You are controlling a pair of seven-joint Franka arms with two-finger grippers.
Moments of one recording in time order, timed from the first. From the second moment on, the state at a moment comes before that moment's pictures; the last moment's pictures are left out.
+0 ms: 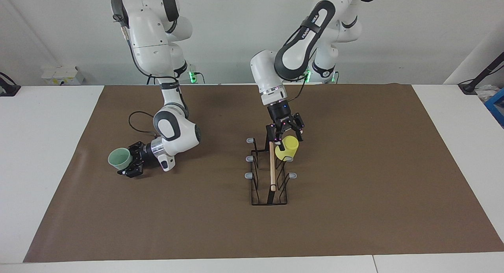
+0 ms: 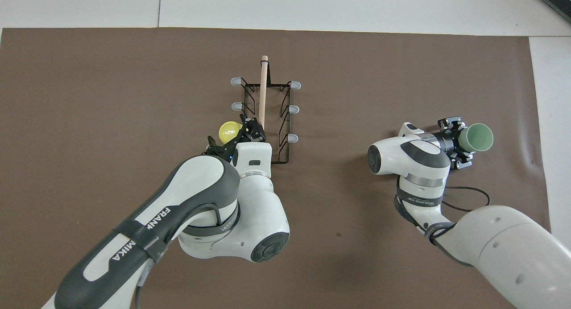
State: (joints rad) left arm -0.03 0.17 -0.65 -2.07 1.27 2.28 -2.08; right arm 0.16 0.52 0.00 -2.02 -1.41 1.87 -0.56
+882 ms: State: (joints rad) left arm -0.03 0.10 -0.38 -2.06 1.07 2.60 -1.70; right arm 0.12 0.45 0.00 -1.96 -1.38 1.89 -0.67
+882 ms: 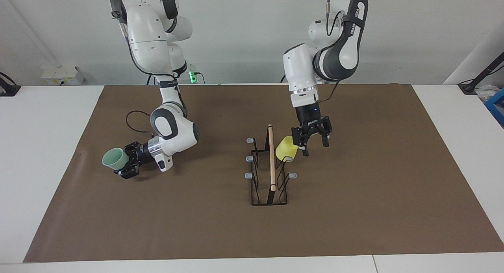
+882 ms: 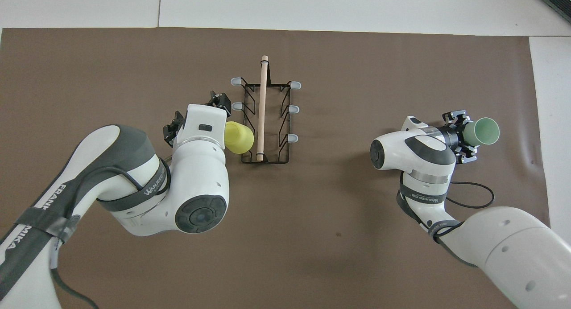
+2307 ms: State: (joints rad) left arm -0.05 -0.05 -0.05 -1.90 0.01 2.15 -0.11; right arm 0.03 0.26 0.01 -1.85 -0.83 2.03 -0.89
